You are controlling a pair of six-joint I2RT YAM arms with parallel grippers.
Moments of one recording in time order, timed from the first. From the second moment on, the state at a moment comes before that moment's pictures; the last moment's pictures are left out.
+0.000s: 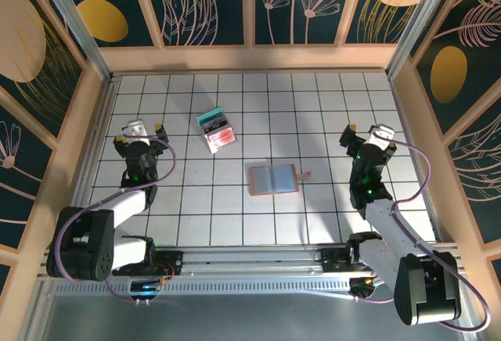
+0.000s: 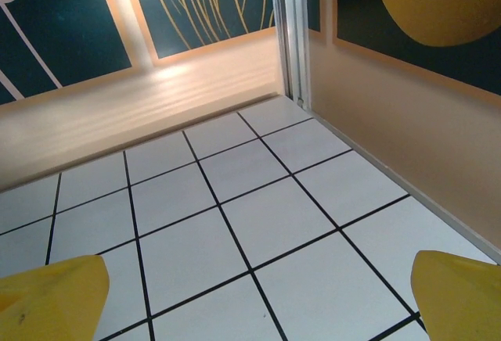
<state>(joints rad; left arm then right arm) -0.10 1.27 0.34 0.76 -0.39 -0.08 0.13 0.92 0.33 0.41 0.46 0.23</state>
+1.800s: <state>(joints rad) -0.10 1.34 0.14 1.11 -0.08 0.08 0.10 0.88 0.18 0.57 0.39 0.26</state>
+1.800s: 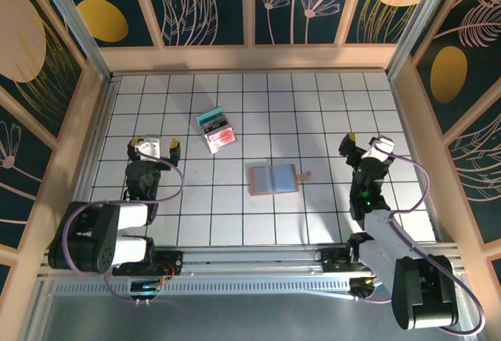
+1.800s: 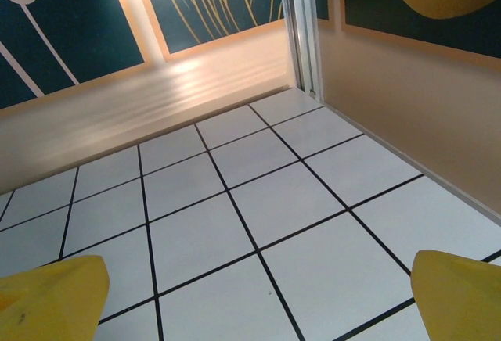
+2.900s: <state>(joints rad) -0.08 1.48 0.25 1.11 -0.30 -0.03 0.09 0.99 0.13 0.76 0.36 0.28</state>
